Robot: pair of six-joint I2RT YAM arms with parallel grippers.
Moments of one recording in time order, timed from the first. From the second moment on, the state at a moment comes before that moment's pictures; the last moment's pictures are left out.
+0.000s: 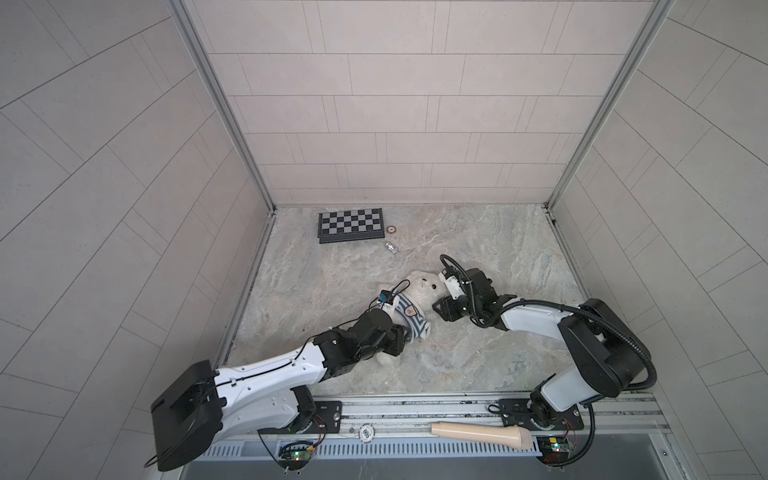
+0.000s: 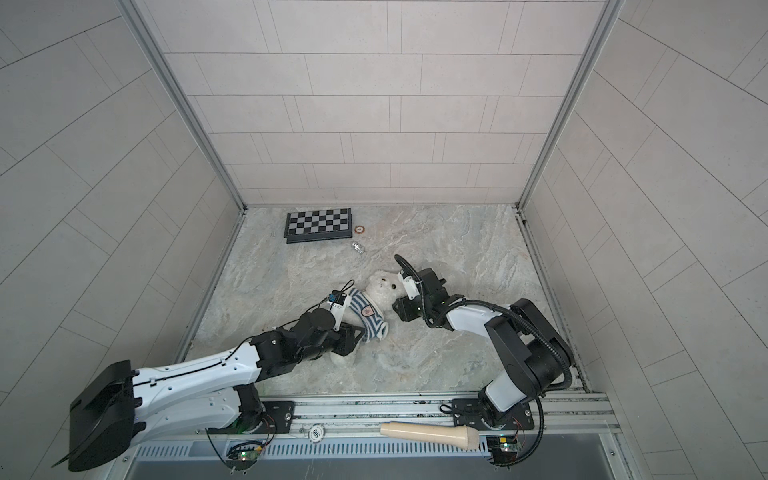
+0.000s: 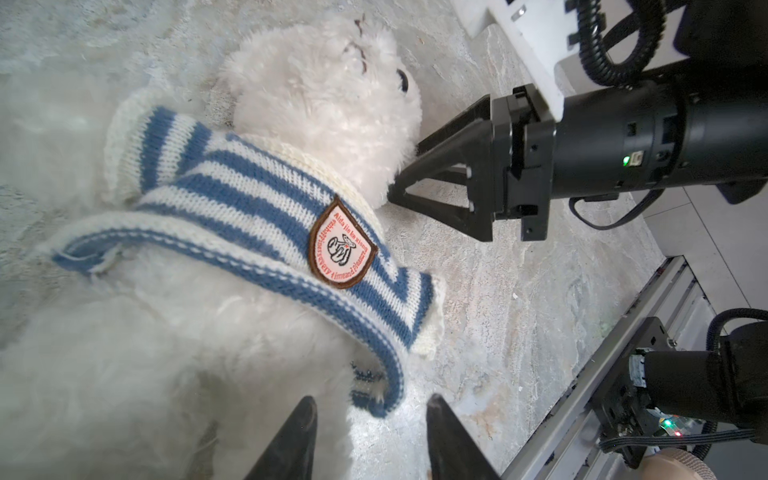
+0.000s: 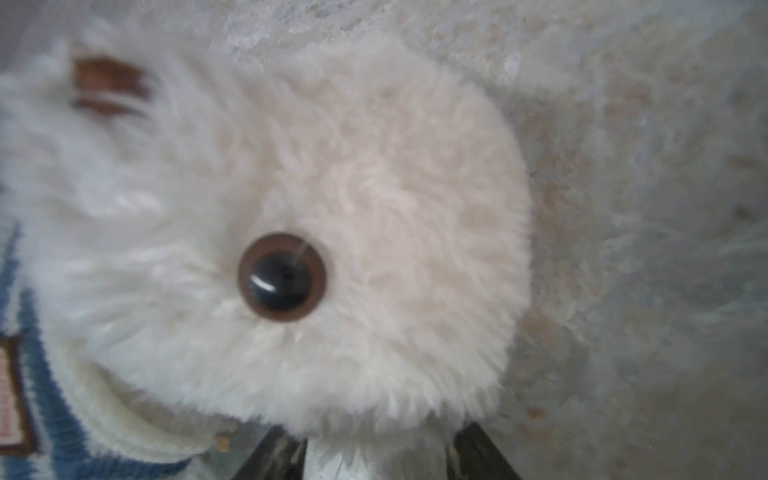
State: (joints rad) left arm -0.99 1.07 0.49 -0.10 -0.10 -0.64; right arm 0.50 1.55 0.64 0.07 -0.26 0.21
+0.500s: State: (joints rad) left arm -0.98 1.06 0.49 -0.09 -0.10 -0.64; right arm 0.50 1.49 0.57 0.09 -0.28 0.21
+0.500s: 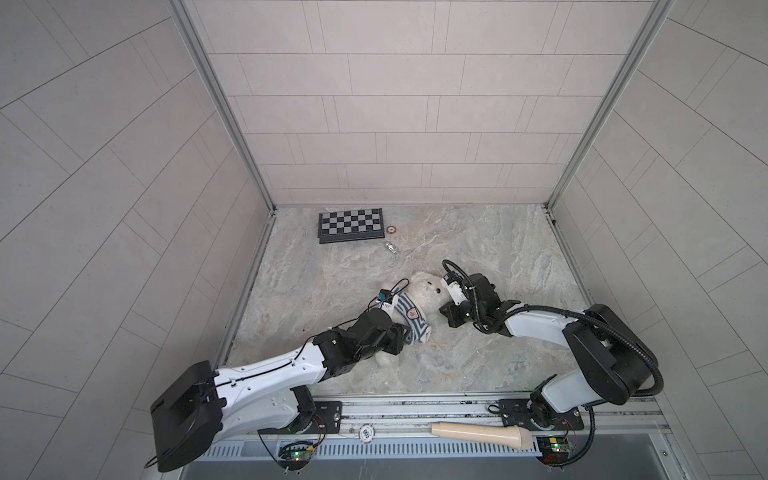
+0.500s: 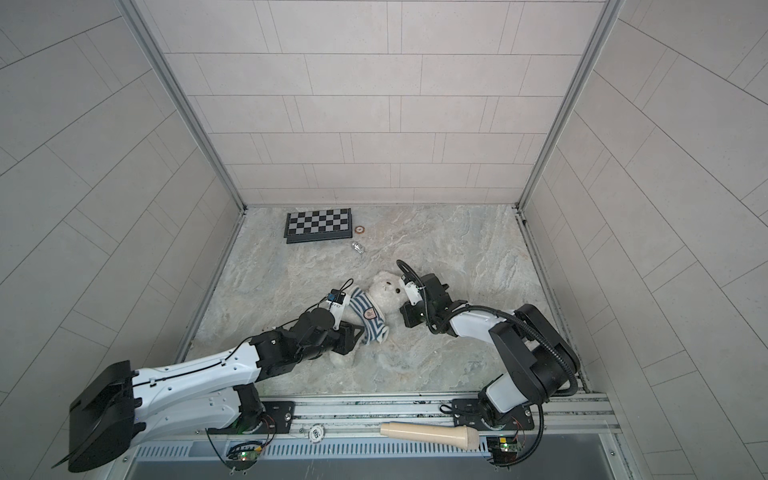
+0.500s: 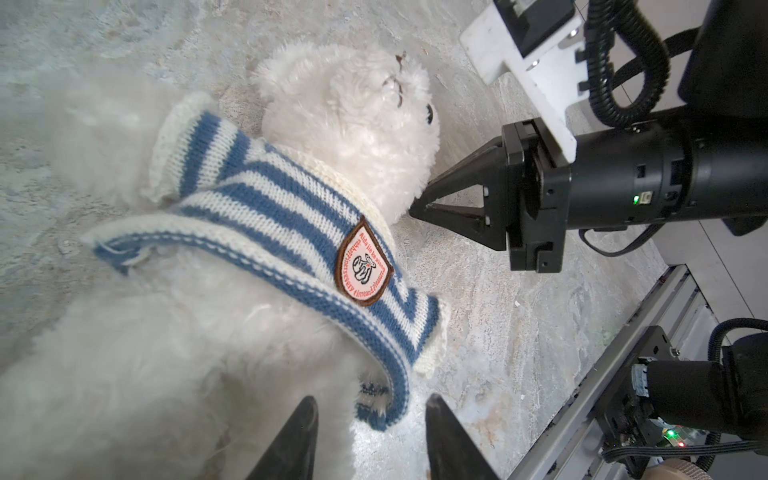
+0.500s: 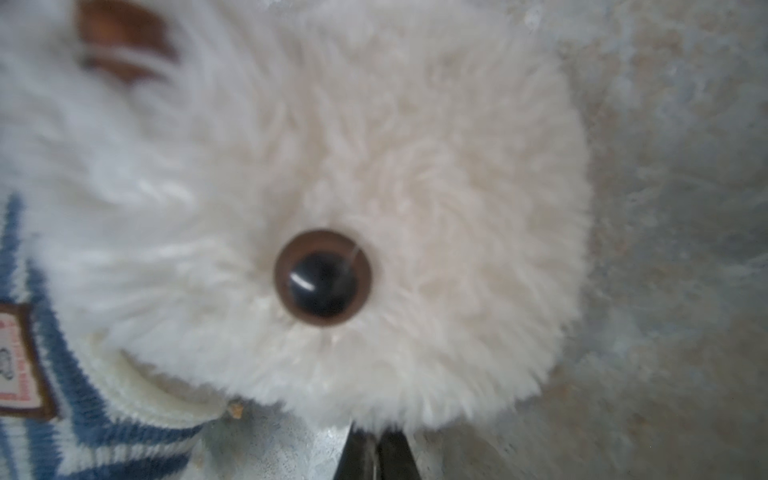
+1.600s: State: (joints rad) left arm -0.98 1.07 0.43 -0.10 -0.12 -0.67; right arm 0.71 1.19 0.45 -0.07 -0.10 0.28
